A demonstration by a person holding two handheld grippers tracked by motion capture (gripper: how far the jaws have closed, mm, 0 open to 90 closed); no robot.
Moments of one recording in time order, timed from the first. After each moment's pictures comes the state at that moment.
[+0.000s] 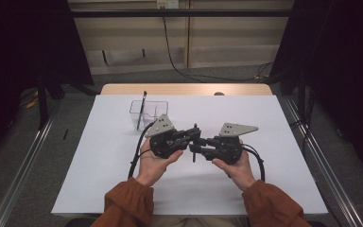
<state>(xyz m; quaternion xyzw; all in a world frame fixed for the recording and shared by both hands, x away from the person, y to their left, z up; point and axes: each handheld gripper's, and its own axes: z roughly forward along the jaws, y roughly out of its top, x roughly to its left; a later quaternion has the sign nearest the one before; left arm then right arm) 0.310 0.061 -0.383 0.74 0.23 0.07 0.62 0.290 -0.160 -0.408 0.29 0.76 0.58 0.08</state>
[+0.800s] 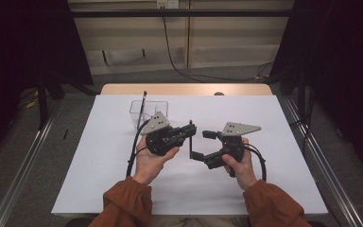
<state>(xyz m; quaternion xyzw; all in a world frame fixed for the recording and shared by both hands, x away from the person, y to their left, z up) 0.314 0.071 -0.378 0.73 0.25 0.08 0.63 0.291 -0.166 -0.408 0.29 0.75 0.58 0.09</state>
